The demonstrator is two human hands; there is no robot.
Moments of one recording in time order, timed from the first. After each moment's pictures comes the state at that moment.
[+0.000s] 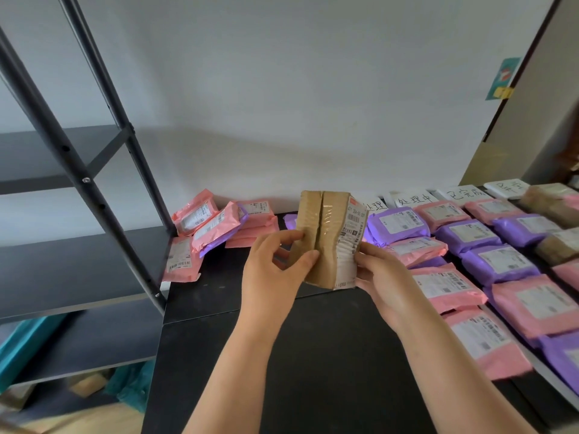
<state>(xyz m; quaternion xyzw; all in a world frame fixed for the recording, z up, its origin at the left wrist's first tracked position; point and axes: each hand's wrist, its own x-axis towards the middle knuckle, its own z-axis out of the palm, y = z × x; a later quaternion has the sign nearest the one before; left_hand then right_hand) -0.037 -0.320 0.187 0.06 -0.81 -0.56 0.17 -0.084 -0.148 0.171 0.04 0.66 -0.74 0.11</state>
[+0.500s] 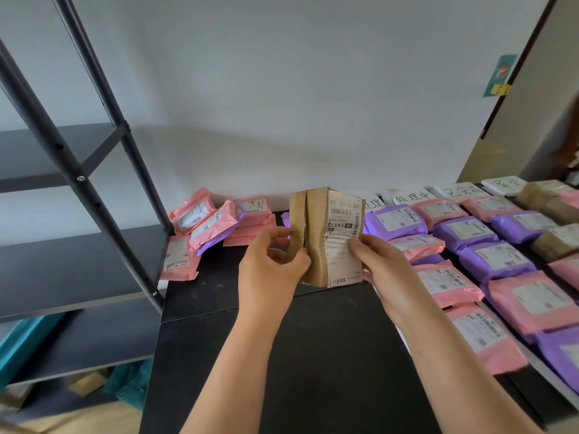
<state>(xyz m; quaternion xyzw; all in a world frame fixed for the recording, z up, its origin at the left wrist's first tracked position) -0.041 -0.315 0.187 0.11 -0.79 -0.58 0.16 -0.081 -0.140 0.179 0.01 0.71 -0.70 0.08</state>
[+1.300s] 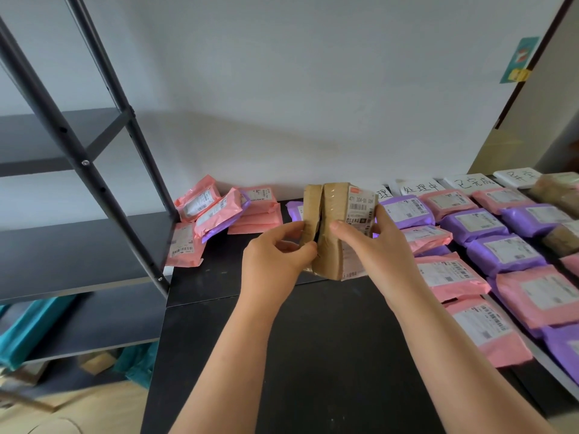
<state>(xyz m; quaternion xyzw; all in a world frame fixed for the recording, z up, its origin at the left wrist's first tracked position) -0.040 -0.315 0.184 0.09 -0.79 -0.59 0.12 -0.078 -0.157 0.194 -0.02 0.78 -0.62 -0.02</state>
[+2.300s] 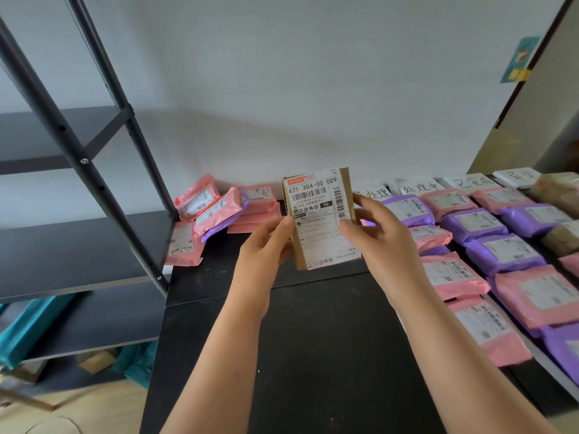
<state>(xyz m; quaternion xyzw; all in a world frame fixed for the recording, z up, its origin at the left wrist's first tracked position) -0.044 -0.325 0.178 0.09 -0.65 -0.75 0.06 -0.074 -0.152 0.199 -0.09 0.79 -0.61 -0.05</state>
